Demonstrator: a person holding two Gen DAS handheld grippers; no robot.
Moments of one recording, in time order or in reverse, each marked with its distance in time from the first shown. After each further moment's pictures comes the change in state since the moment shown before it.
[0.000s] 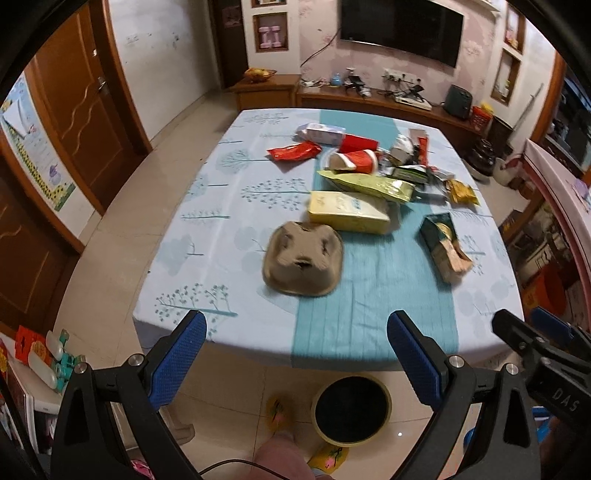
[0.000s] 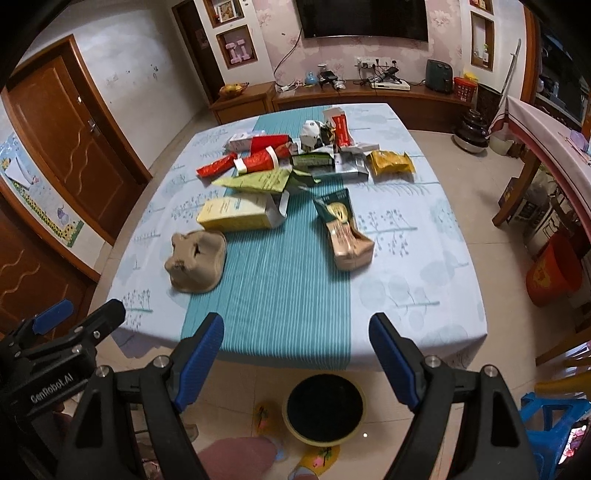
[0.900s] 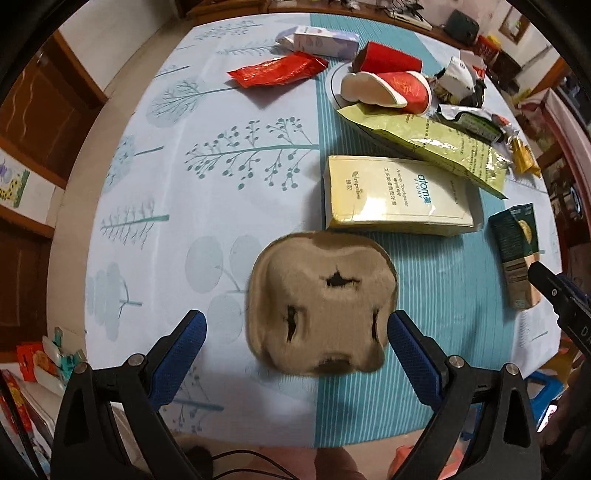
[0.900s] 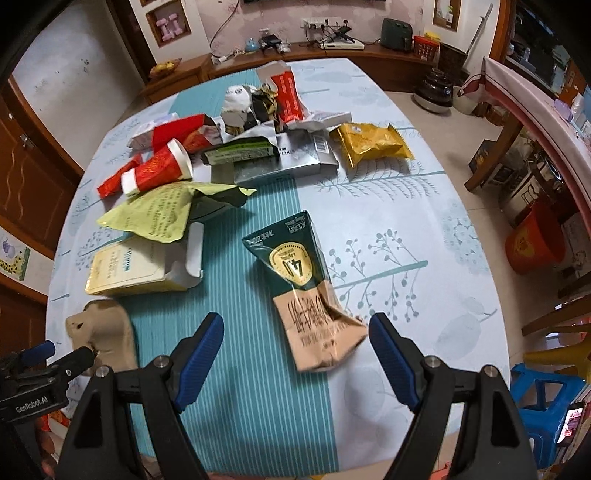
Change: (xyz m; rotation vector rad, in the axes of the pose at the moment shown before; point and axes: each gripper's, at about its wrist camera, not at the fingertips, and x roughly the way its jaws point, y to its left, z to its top) left arm 0.193 0.002 0.083 0.101 0.384 -0.053; right arm 0.145 -0.032 0.083 0.135 0.144 -0.181
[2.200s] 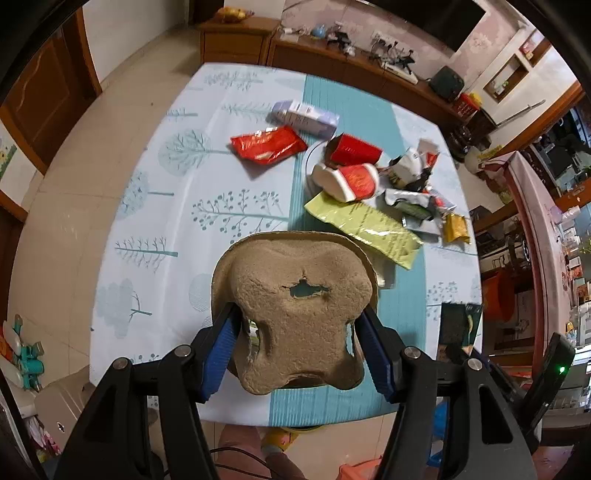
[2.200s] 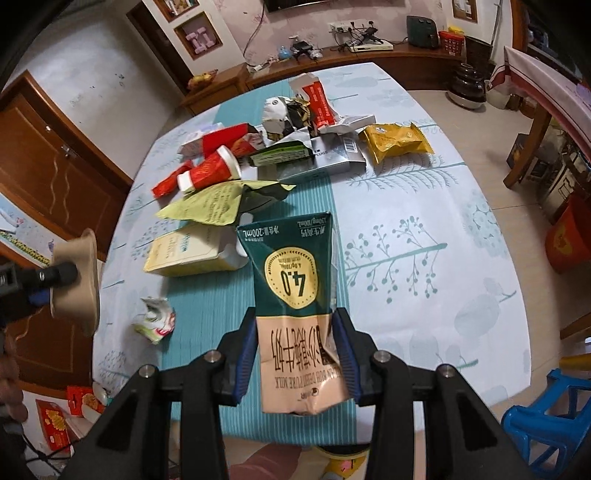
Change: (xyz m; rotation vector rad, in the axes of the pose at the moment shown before) left arm -0.105 0.027 0.006 -0.125 -0.146 -0.214; right arm -0.039 -0.017 -0.023 0.001 -0.025 0.228
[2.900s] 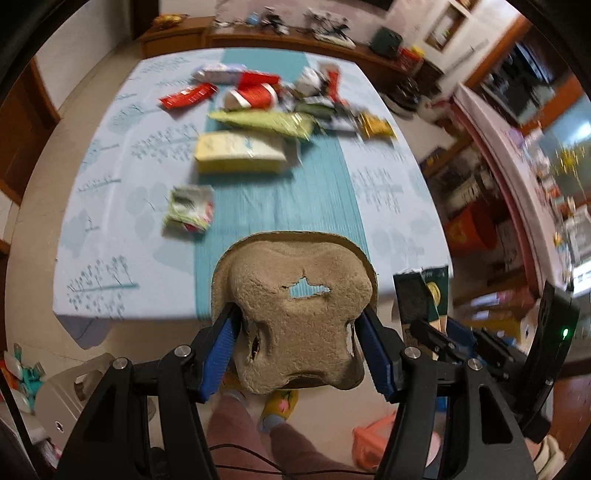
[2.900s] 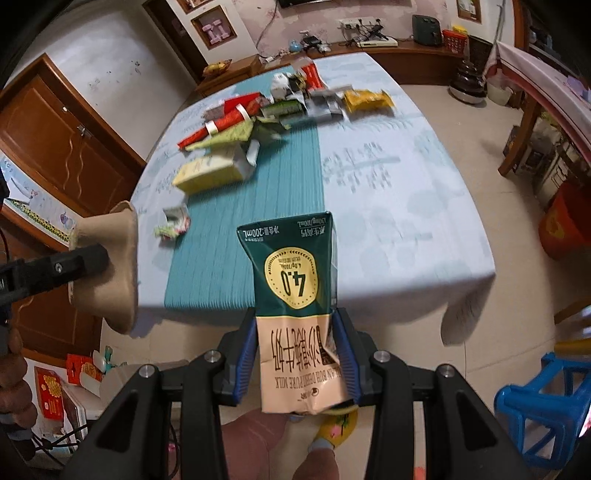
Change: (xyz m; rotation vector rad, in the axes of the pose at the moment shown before) left arm -0.023 -0.081 -0.162 0.229 0.067 -0.066; right arm -0.072 -0.025 -0.120 -0.037 0.034 0.008
